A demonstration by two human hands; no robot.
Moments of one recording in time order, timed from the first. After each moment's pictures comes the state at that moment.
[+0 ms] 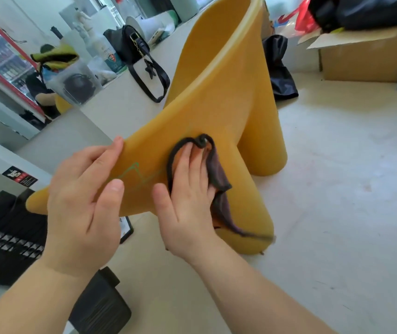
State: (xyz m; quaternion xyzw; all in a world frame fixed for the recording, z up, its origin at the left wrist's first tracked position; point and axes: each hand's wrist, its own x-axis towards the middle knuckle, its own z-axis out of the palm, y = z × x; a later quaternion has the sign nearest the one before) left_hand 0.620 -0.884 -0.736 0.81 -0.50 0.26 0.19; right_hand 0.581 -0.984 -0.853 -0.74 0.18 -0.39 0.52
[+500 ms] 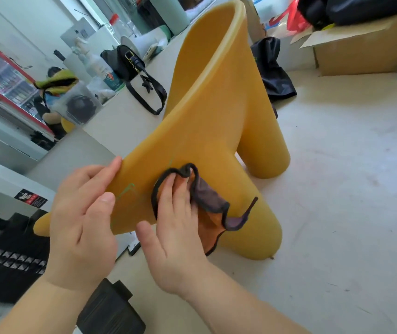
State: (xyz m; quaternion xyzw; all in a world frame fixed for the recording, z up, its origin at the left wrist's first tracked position) left_hand 0.615 -0.897 -0.727 0.82 -0.48 0.21 0.25; right_hand 0.574 -0.960 -0.855 -0.74 0.13 -0.35 0.56
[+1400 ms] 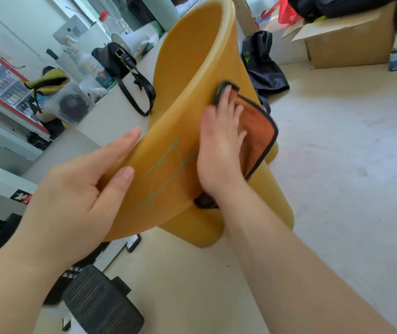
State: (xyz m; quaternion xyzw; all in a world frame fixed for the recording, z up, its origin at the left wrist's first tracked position) left_hand 0.579 -0.922 -0.686 0.86 -0.49 0.14 0.09; right_hand 0.564 -1.093 -0.808 -0.61 0.27 -0.42 0.62
